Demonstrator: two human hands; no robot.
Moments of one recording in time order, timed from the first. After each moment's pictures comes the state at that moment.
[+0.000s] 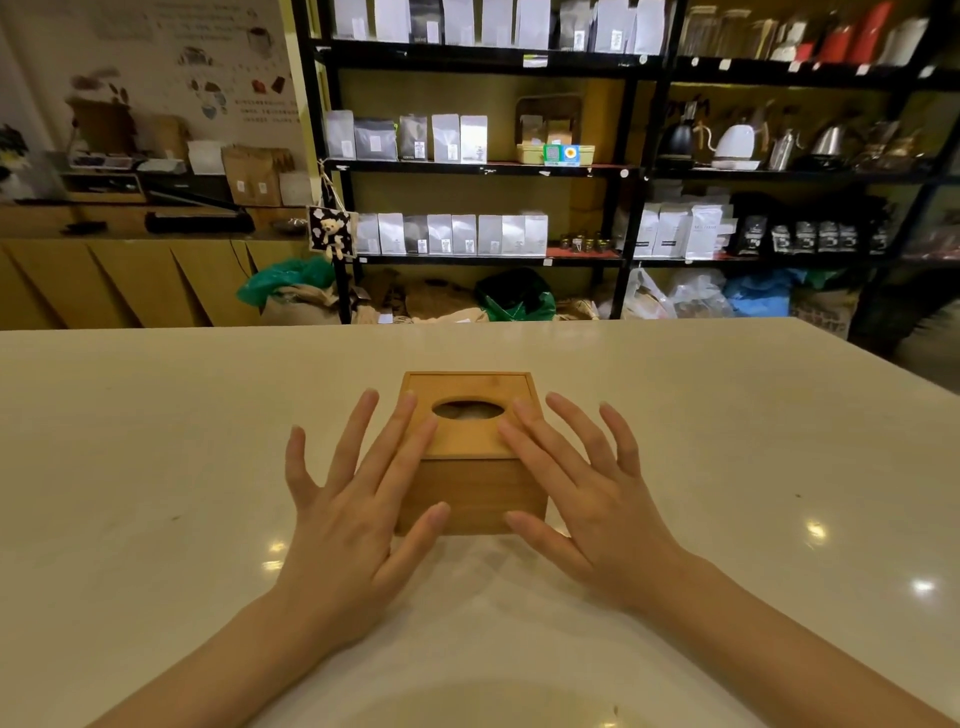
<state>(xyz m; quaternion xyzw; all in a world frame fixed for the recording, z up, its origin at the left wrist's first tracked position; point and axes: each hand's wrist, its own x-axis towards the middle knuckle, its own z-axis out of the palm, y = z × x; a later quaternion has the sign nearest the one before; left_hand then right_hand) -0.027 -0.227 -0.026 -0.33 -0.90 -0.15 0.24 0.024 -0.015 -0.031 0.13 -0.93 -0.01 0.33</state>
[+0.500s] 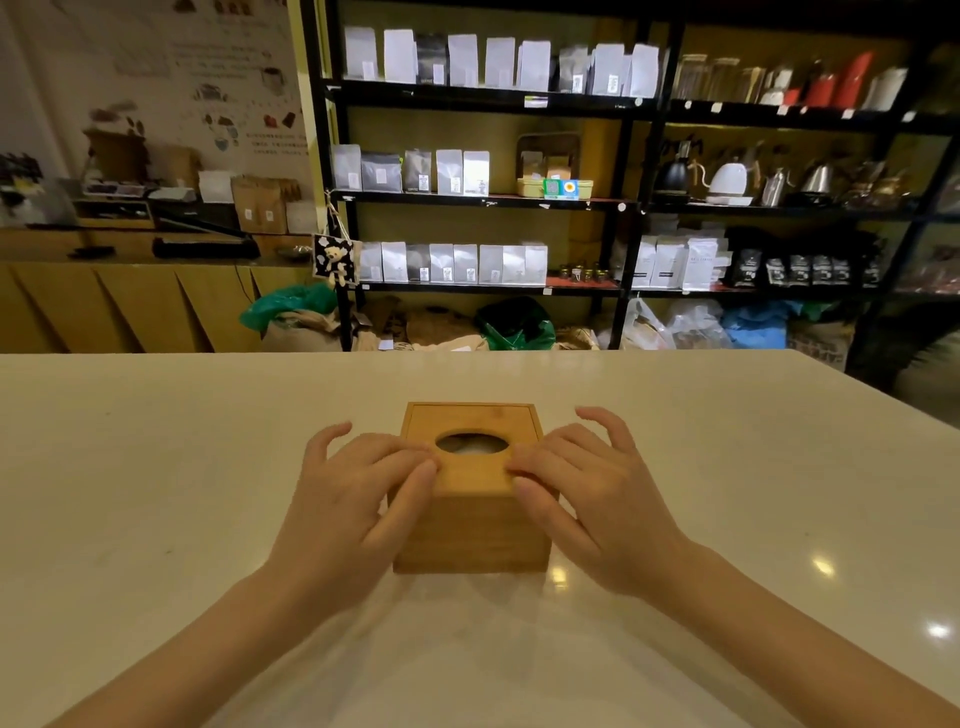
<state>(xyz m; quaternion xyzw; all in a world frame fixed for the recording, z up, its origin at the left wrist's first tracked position) -0.047 -0.223 0.000 -0.37 -0.84 -0.30 0.26 0.012 -0.017 0.002 0.19 -0.91 0.08 0.35</state>
